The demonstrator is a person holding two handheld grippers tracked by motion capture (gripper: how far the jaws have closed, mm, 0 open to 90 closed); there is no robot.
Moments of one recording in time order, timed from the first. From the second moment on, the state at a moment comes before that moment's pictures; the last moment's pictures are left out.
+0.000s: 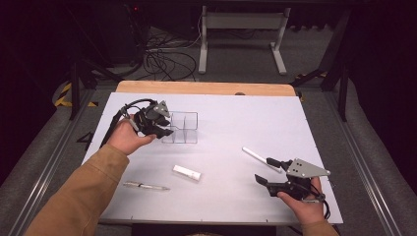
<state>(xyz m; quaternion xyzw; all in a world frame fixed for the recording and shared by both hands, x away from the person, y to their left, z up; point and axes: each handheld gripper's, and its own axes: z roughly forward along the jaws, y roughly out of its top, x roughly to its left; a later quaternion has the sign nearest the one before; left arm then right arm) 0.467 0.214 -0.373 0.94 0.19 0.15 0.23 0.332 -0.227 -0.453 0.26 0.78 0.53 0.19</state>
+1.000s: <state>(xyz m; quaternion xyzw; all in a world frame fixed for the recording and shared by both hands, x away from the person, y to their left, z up) 0.475 0.210 -0.372 0.96 0.16 0.16 0.18 0.332 -0.227 -0.455 0.26 0.79 0.53 0.19</state>
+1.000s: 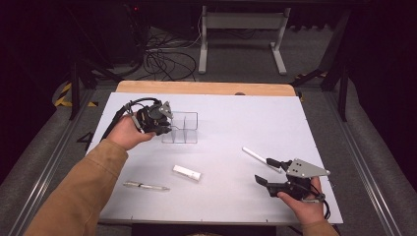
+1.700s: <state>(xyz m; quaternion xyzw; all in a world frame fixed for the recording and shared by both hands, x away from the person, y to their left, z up) 0.452 0.188 -0.350 0.97 0.06 0.11 0.21 0.332 -0.227 -0.454 0.26 0.79 0.53 0.19</state>
